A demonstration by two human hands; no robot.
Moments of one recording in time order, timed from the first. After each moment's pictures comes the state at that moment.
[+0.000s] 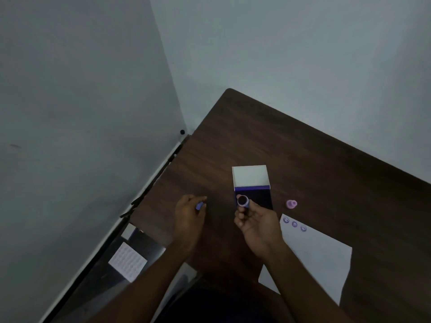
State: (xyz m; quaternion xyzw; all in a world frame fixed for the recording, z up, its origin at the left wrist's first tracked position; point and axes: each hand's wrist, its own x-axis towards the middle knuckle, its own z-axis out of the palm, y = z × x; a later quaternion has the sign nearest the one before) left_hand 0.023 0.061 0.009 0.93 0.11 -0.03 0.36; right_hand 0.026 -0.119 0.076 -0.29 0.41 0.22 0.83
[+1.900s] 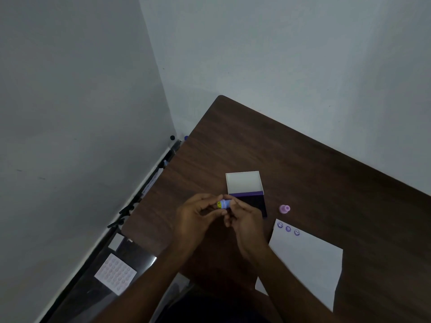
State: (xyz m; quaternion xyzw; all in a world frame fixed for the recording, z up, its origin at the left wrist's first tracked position) left_hand 0.040 0.043 0.070 0.85 0.00 -0.06 0.53; right_hand 0.041 -0.088 0.089 -0.55 0.38 0.16 0.73
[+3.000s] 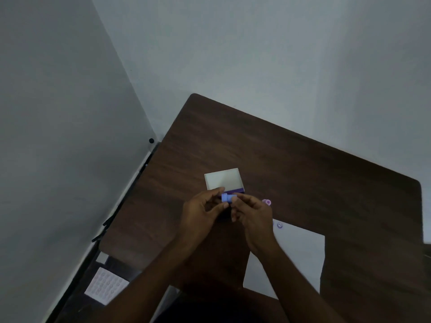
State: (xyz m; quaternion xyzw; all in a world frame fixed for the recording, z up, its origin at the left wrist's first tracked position) left_hand 0.066 -0.014 0.072 0.83 0.02 -0.18 0.52; right_hand 0.042 -0.153 0.077 -0.58 0.37 0.08 0.72
